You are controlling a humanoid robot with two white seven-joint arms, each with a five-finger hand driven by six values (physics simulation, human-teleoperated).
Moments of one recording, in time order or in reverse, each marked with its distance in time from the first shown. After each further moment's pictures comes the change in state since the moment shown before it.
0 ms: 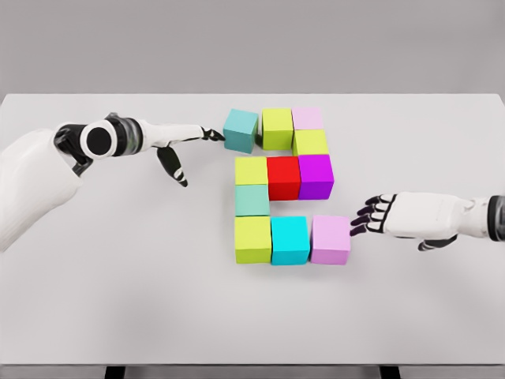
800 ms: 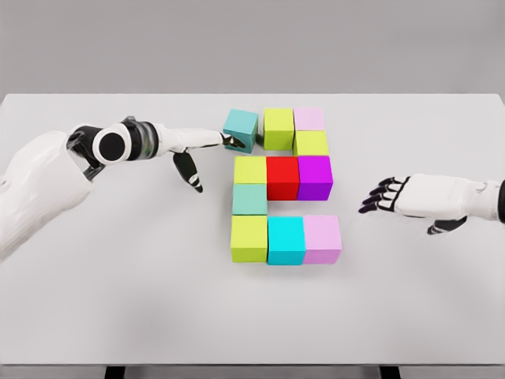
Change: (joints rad) left arm 0.000 -0.012 -0.028 -0.069 -0.001 -0.031 0.000; right arm -0.041 0.020 -0.024 0.110 -0.019 0.000 0.000
